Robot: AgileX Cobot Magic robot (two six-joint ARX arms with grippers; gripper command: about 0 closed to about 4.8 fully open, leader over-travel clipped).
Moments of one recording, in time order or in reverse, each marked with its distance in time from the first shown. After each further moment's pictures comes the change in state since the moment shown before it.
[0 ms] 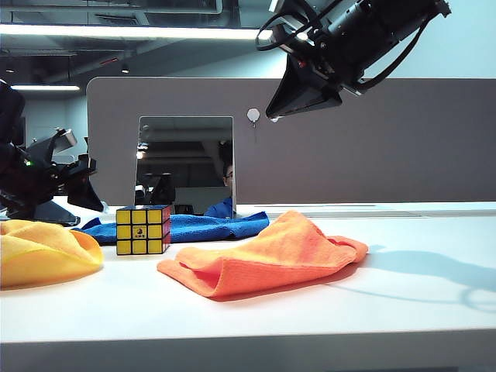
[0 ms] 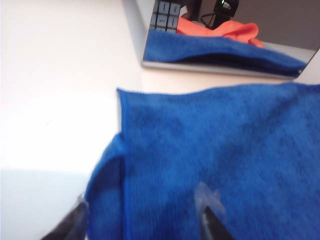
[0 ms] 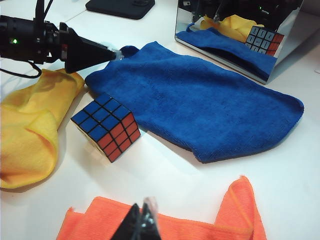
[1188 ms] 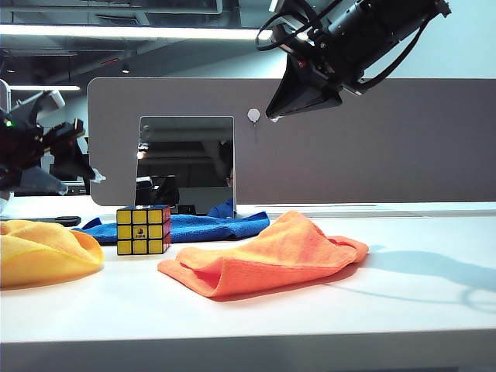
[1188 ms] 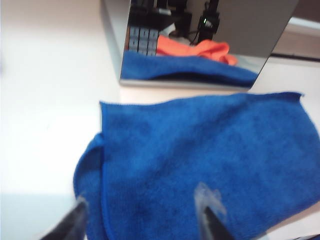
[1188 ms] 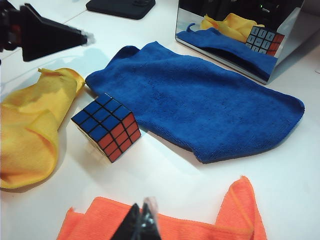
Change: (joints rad) left arm 0.002 -0.223 -0.121 -0.060 0.019 0.002; right arm 0.000 0.000 0.000 0.000 0.000 0.000
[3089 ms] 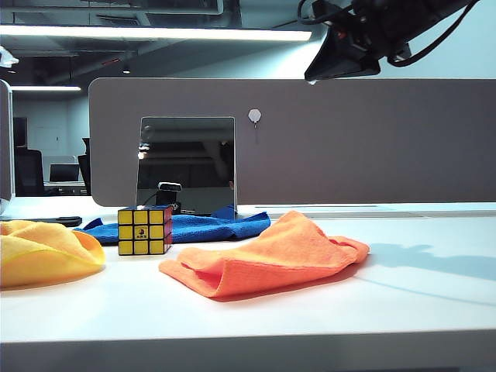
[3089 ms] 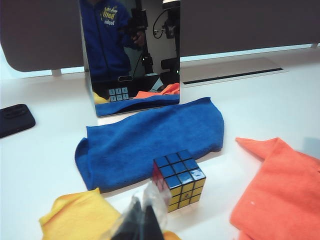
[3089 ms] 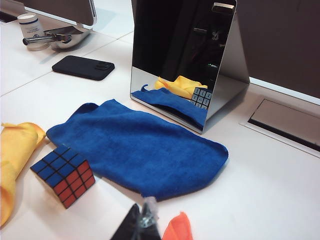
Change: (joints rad) left arm -0.065 -1.121 -0.460 -0.381 -0.065 0.155; right arm -0.093 -0.129 -0.124 0.227 0.045 0.000
